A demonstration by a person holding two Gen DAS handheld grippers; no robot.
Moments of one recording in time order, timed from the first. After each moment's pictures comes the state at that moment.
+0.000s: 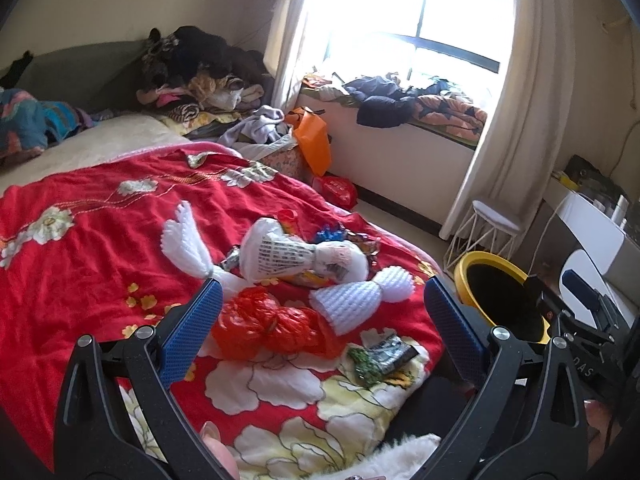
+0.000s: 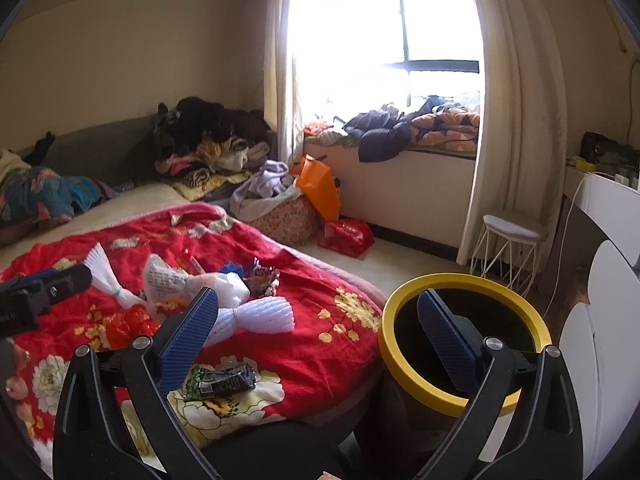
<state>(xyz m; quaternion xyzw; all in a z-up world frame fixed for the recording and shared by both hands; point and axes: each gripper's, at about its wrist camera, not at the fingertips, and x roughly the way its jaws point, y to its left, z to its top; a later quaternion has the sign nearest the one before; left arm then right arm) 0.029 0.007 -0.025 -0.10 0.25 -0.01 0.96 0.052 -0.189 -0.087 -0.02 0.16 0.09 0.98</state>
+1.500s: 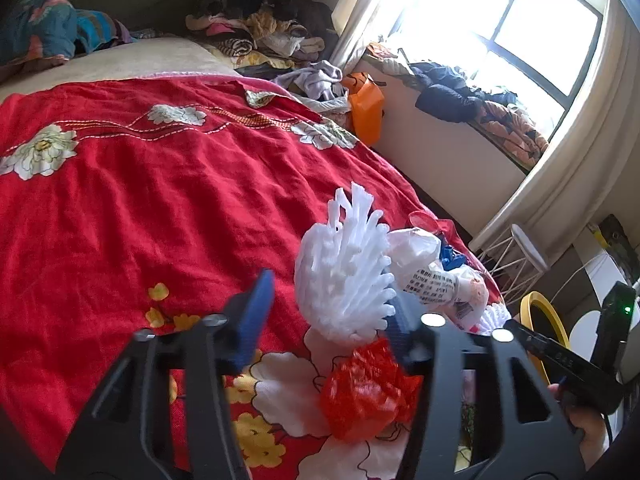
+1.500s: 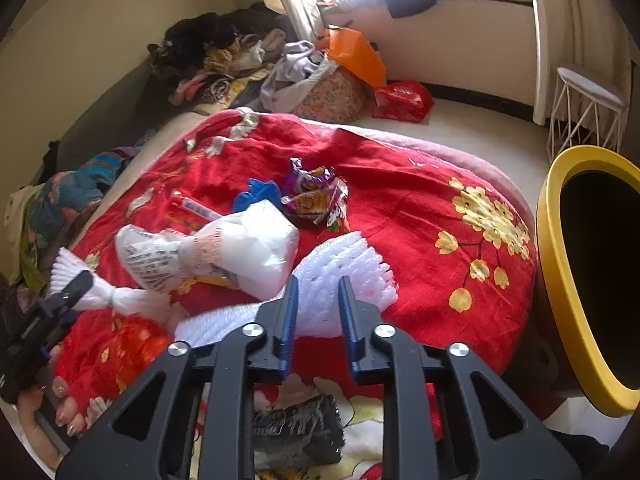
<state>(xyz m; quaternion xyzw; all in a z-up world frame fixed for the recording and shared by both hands) 0.112 0.128 -0.080 -0.21 0.32 0.03 0.92 0.194 -0.139 -0.151 0.11 0.39 0.18 0.90</state>
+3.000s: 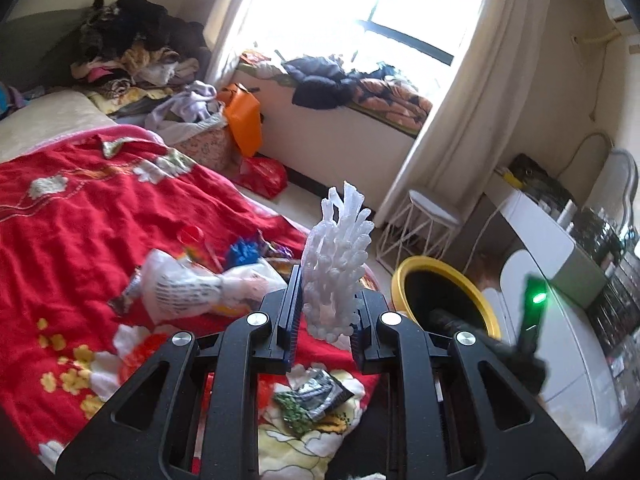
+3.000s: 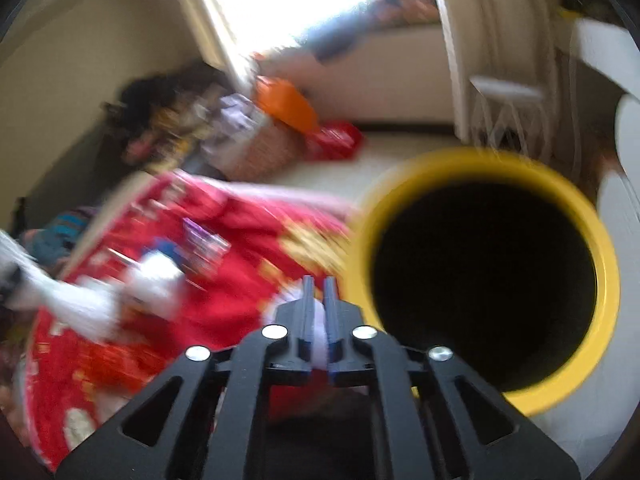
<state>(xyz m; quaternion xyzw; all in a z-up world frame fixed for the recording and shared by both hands) 0.104 -0.008 -0.020 -0.13 0.28 -0.15 0.94 0.165 -0.275 -0.169 0.13 0.36 0.06 0.92</state>
